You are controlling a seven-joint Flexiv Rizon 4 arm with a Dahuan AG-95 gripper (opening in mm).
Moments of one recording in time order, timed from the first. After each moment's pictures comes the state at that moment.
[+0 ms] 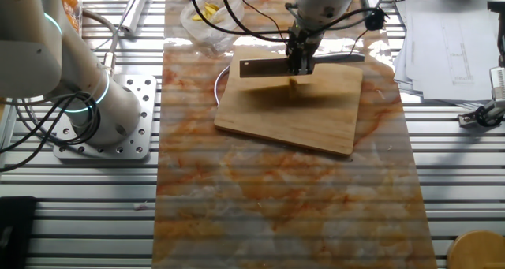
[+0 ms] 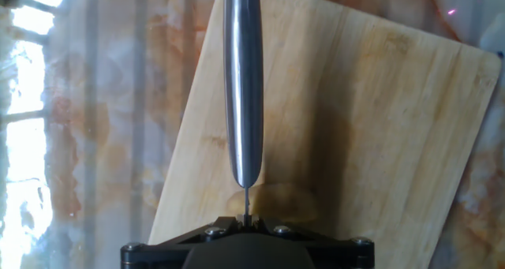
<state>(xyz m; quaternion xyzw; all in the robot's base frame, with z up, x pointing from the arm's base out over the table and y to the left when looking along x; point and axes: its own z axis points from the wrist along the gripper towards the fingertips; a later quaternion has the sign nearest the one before) 0.447 0.096 0.057 0.04 -1.00 0.00 0.06</state>
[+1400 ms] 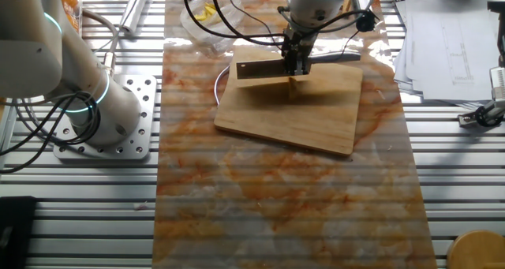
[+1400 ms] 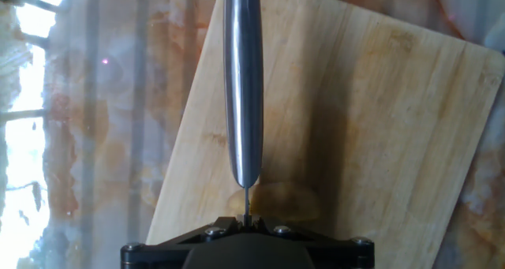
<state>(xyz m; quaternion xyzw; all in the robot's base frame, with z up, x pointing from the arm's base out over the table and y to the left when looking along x) 0.443 0.098 0.052 0.05 -1.00 0.00 0.05</state>
